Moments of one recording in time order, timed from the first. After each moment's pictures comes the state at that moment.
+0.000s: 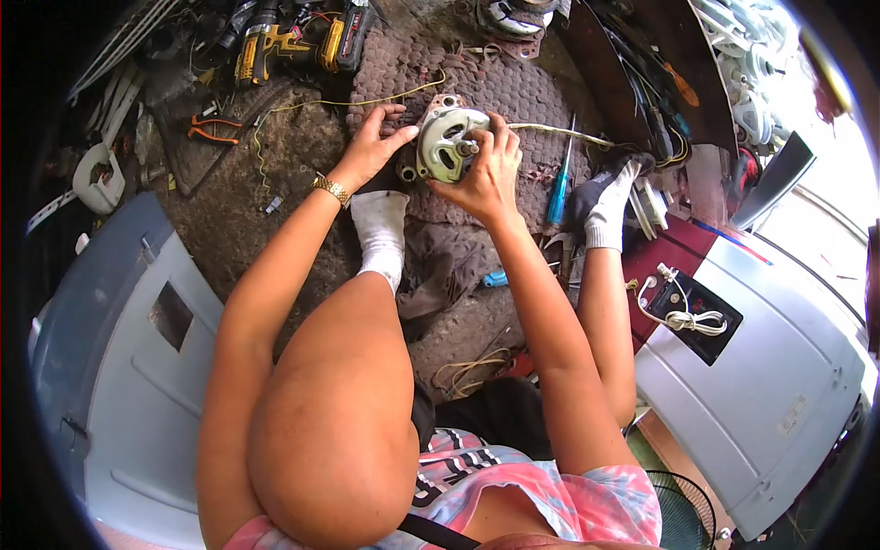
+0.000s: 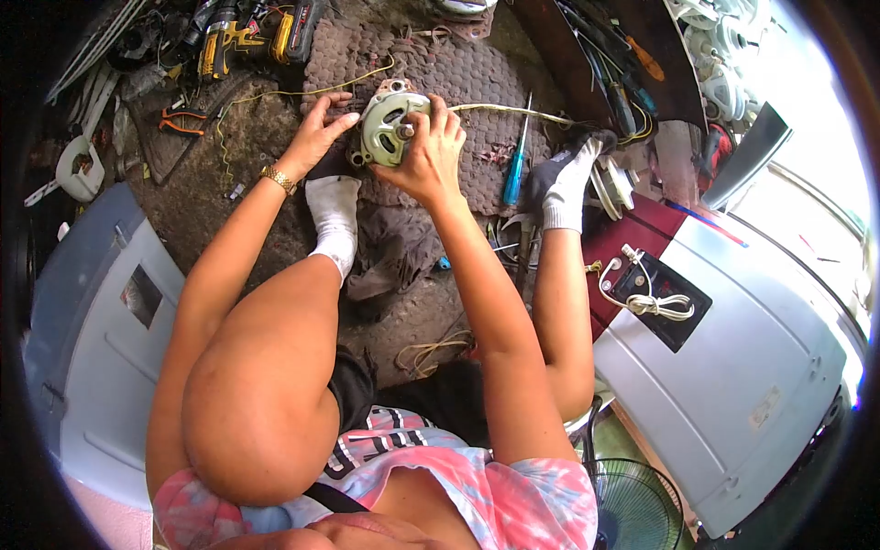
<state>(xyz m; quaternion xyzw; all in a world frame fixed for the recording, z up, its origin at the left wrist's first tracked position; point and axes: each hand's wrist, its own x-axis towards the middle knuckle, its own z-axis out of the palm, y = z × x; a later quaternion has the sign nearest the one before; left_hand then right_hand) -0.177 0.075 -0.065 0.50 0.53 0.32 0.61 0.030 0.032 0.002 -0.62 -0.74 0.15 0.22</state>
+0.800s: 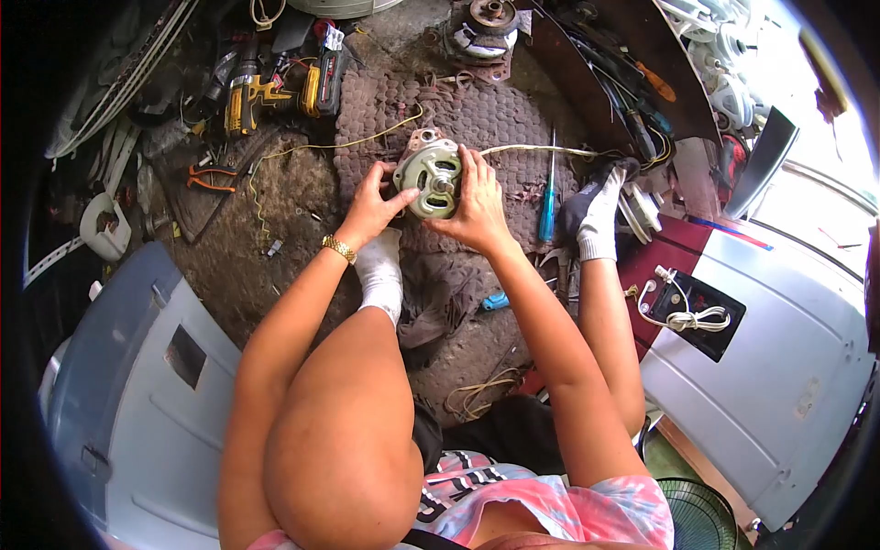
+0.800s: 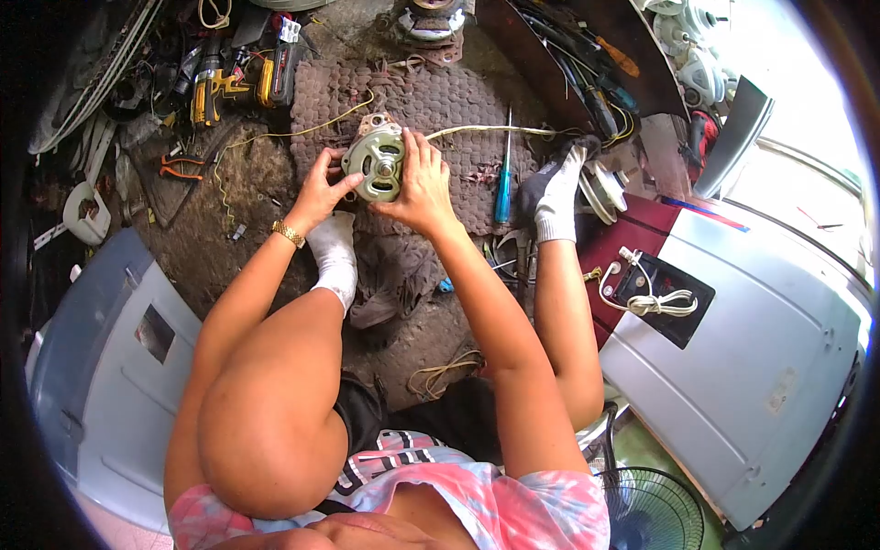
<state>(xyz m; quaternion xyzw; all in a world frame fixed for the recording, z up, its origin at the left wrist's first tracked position) -0.158 0.049 -0.054 0.56 0.54 0.29 0.56 0.047 0.026 -0.001 -0.63 -0.72 0.25 0.17</state>
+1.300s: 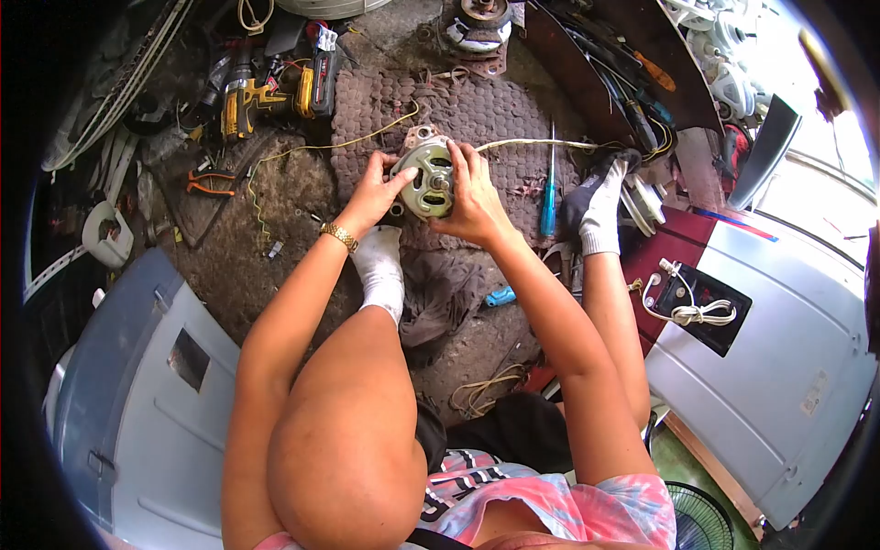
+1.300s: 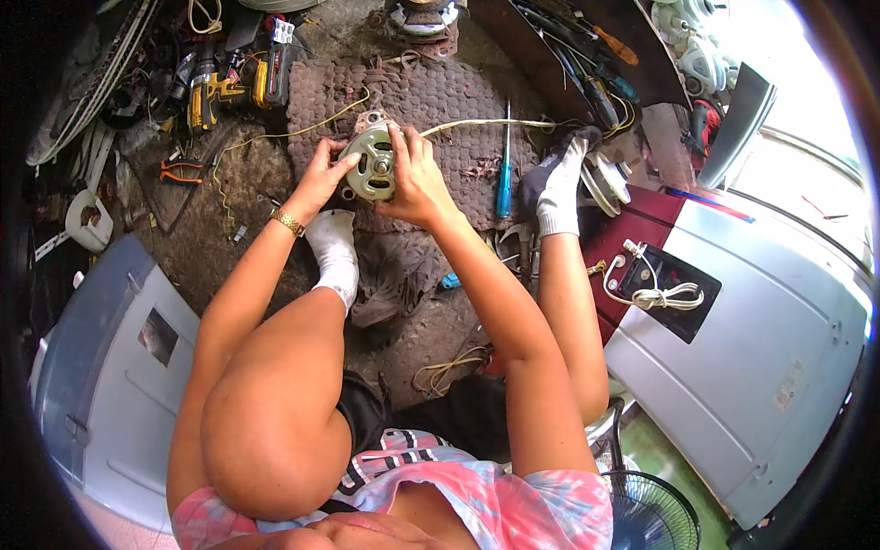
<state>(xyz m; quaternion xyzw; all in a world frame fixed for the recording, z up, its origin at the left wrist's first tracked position) -0.148 0.064 -0.049 0.46 0.53 0.28 0.66 0.051 0.032 0.001 -0.57 -0.75 0.27 0.20</state>
